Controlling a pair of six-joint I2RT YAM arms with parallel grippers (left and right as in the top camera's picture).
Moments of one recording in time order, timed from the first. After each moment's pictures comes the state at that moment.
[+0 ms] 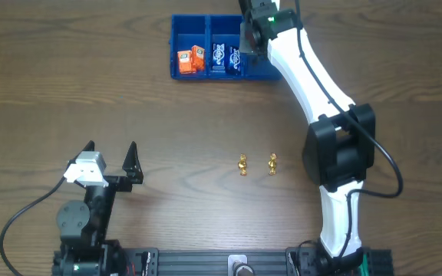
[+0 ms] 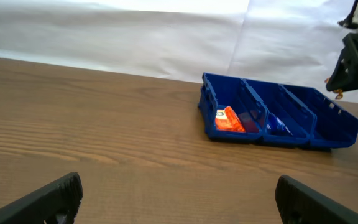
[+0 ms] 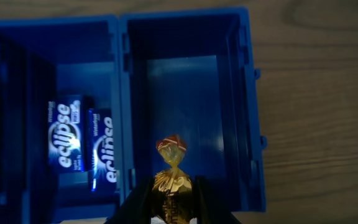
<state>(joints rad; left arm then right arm) -0.01 0.01 0.03 -0.12 0.12 -0.17 0.36 2.20 2.01 -0.88 0.25 0.39</state>
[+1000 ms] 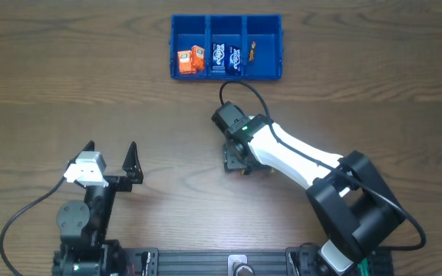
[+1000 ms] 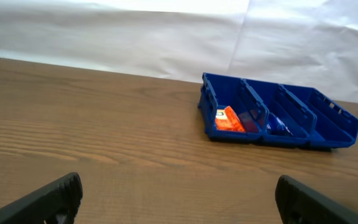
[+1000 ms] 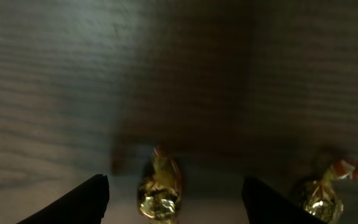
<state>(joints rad) -0.01 0.01 0.03 -0.12 0.12 -0.17 0.68 1.78 1.04 -0.75 0.04 0.60</state>
